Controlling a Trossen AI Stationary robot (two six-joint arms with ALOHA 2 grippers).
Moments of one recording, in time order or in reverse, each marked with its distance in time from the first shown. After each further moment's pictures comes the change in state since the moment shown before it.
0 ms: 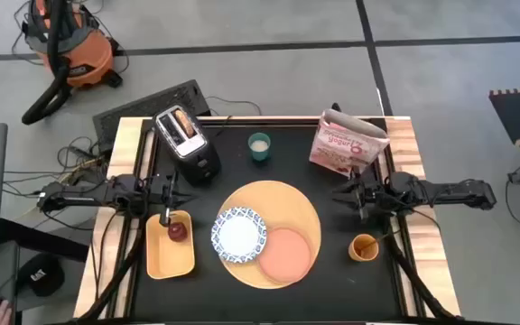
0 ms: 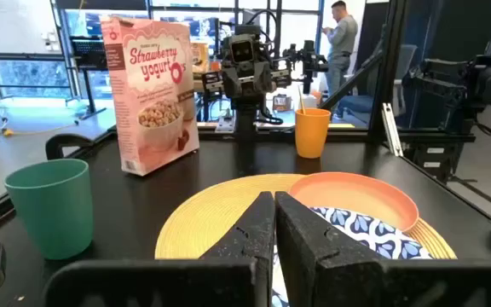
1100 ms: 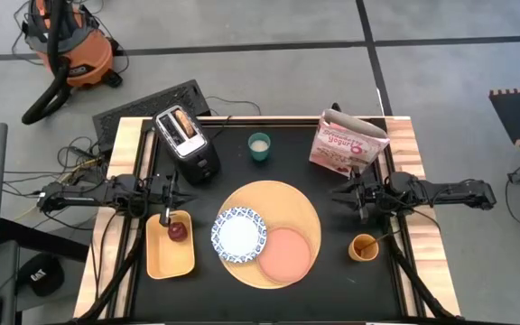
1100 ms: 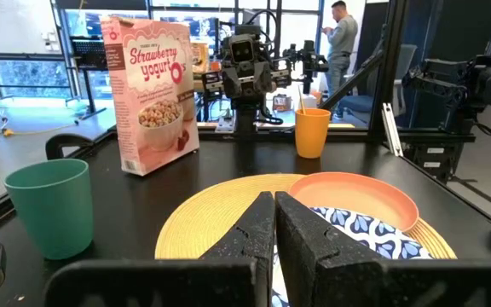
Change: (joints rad) left arm 0.000 0.000 0.000 0.000 0.000 0.000; right arm 0.000 0.000 0.000 0.000 0.000 -0.001
